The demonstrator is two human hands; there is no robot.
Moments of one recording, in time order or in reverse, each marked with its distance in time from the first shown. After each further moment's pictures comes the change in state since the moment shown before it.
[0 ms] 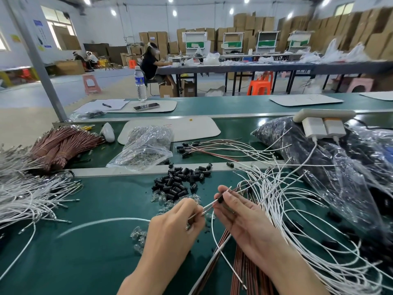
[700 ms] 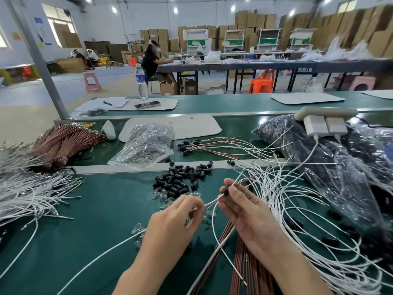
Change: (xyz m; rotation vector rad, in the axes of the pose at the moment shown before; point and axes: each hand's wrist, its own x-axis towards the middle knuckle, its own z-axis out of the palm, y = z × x) left_hand 0.000 -0.007 0.001 0.018 -0.023 -0.005; right_hand 0.003 -0.001 -0.006 -0.032 0.012 -0.104
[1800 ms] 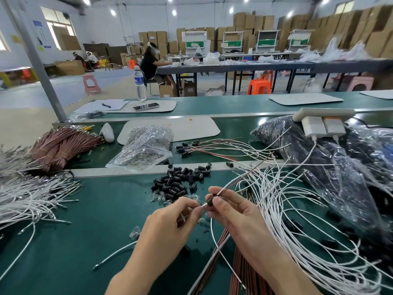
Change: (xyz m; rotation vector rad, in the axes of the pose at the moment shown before) left_hand -0.001 -0.009 -0.005 -0.248 -0.119 -0.121; right_hand -0.009 0.006 0.014 -0.254 -0.092 -0.111
